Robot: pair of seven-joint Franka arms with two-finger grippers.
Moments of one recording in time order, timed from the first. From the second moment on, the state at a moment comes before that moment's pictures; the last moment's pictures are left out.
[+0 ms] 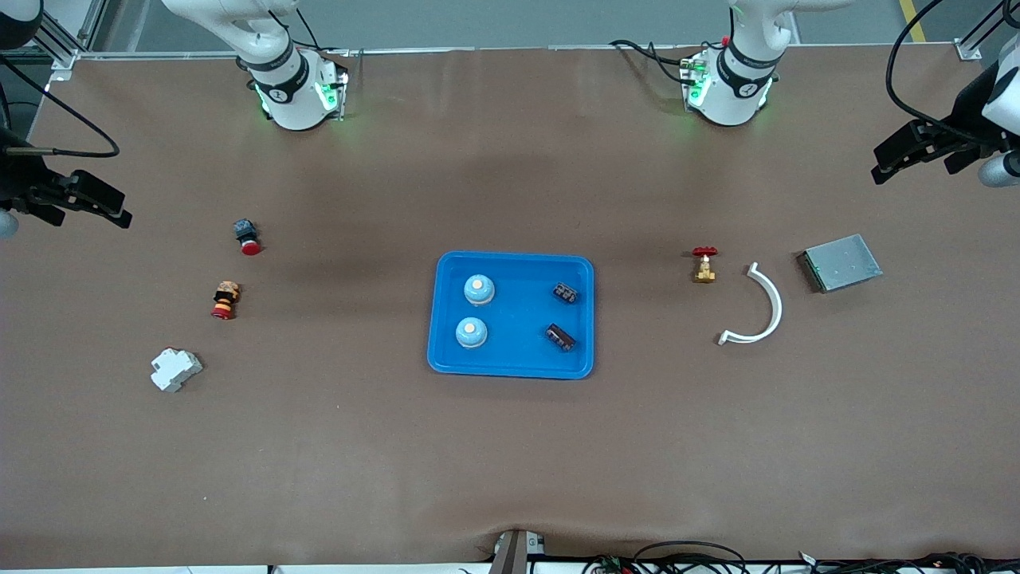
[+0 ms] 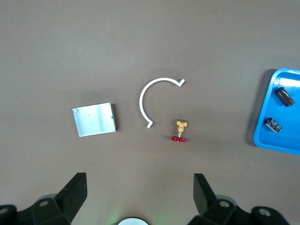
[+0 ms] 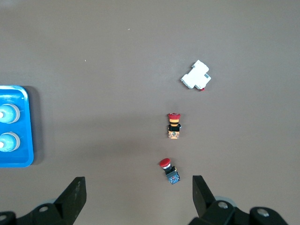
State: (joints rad) left arm -0.03 -0.11 -0.04 -1.63 0.02 1.50 -0.18; right arm 0.01 -0.05 -0.06 -1.67 0.01 1.63 0.01
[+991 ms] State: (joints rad) left arm -0.05 0.02 -0.14 -1.64 0.01 1.53 -0.41; right arm 0.06 -0.05 -0.04 -1.68 0.02 1.62 0.08
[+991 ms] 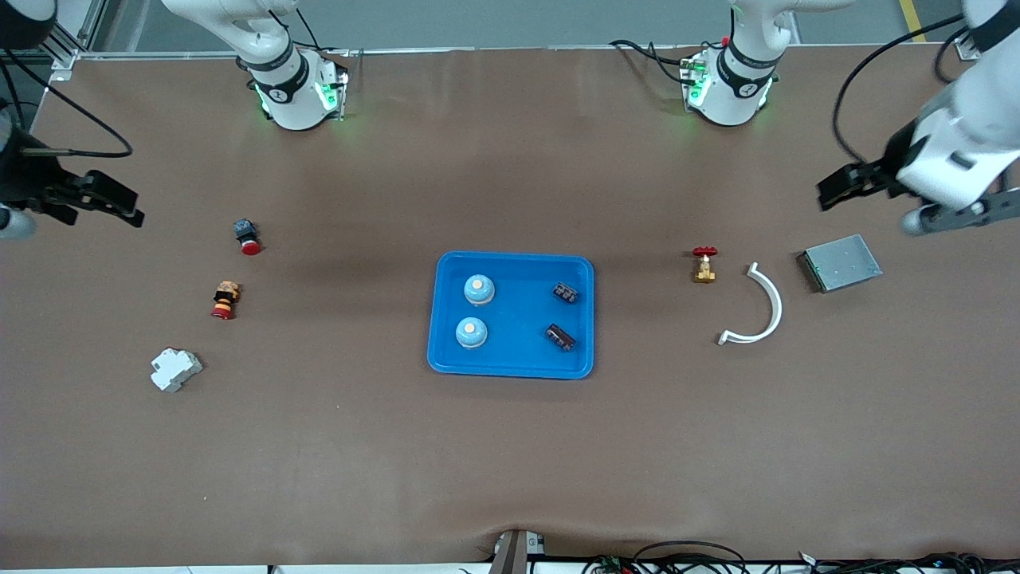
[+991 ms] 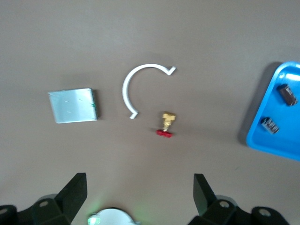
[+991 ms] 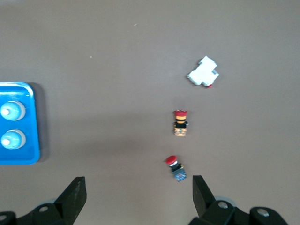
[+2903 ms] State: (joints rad) left arm -0.41 0.67 -0.27 -1.64 0.04 2.25 -1.70; right arm 0.71 0.35 -0.02 -1.96 0.05 2.40 1.14
